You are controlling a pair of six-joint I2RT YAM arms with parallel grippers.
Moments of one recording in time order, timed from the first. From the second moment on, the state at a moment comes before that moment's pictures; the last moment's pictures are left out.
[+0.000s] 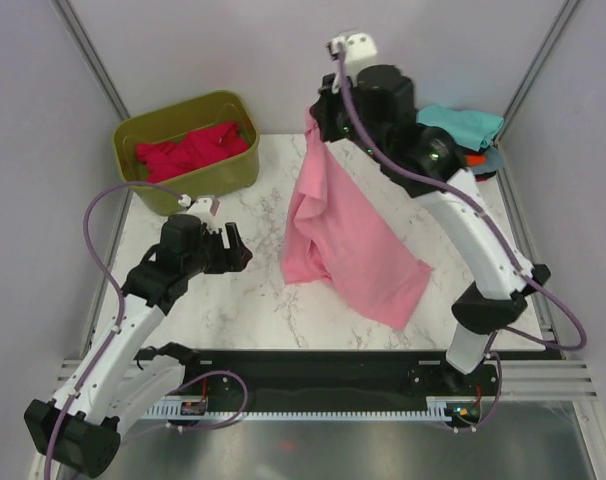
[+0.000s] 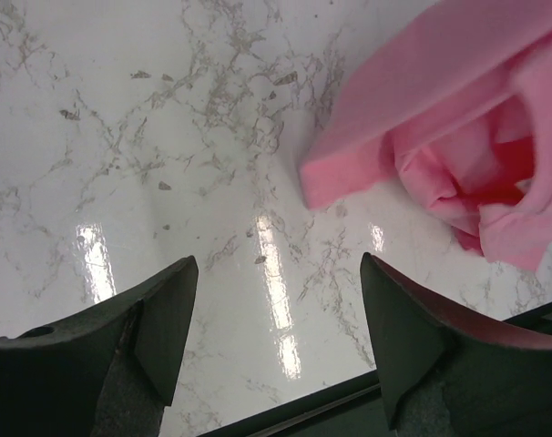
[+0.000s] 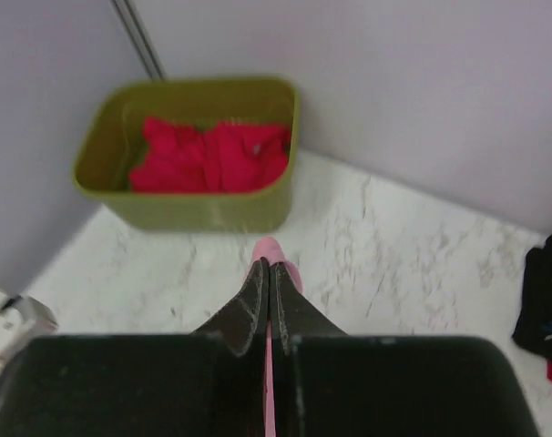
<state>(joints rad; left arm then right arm) -0.35 0.84 0.80 -0.60 0.07 -0.37 0.76 1.79 2.28 -0.75 0.23 0.17</state>
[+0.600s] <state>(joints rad) -0.42 0.88 0.79 -0.52 0.22 -0.38 0.76 1.16 1.34 -0.68 0.40 0.29</state>
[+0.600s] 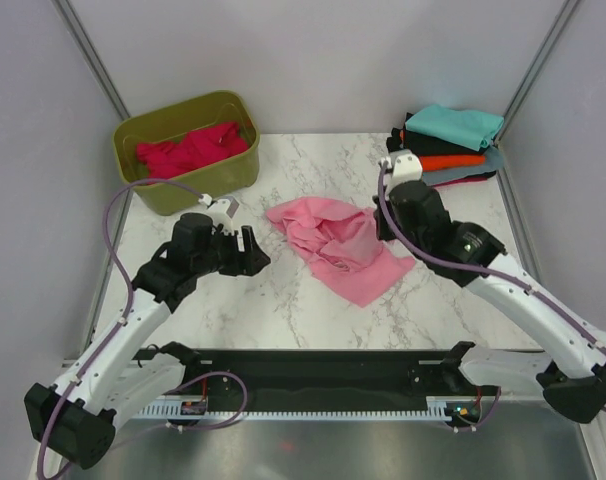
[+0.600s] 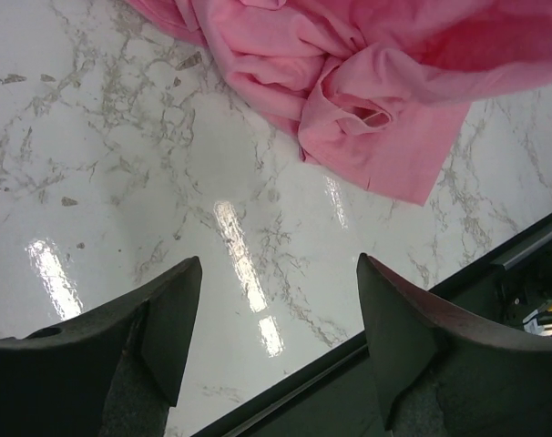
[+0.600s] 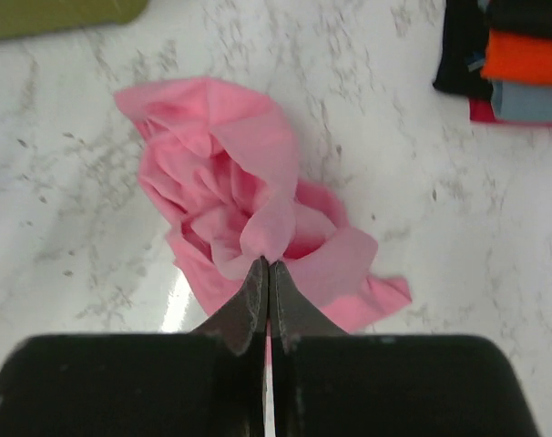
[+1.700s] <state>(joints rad) -0.40 1.90 1.25 -0.12 -0.08 -0.50 0.76 0.67 0.77 -0.60 0.42 0.57</state>
